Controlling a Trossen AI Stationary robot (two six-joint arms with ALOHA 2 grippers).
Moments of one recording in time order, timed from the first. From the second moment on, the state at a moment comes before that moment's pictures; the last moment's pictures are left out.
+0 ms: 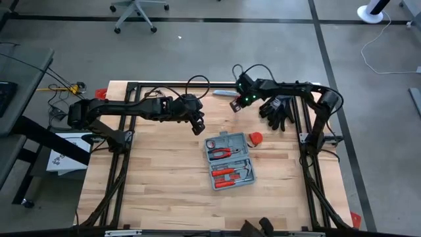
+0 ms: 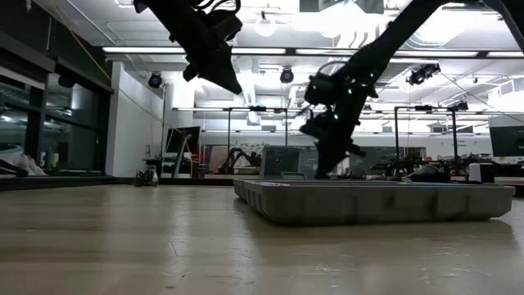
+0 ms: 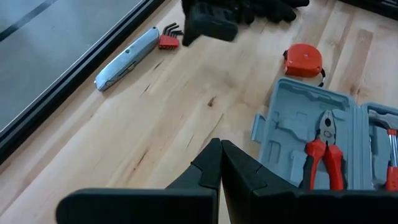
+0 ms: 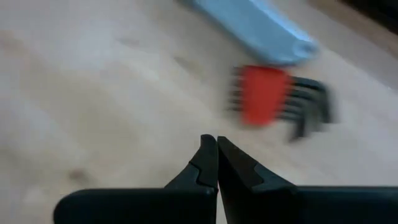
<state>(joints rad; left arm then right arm) 0.16 1.46 1.12 -0.43 -0.25 -0.26 -0.64 1.86 1.15 -0.43 -0.06 0.29</state>
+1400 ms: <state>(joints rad) 0.16 1.46 1.12 -0.43 -0.27 -0.26 -0.63 1.95 1.15 -0.36 -0.14 0.38</state>
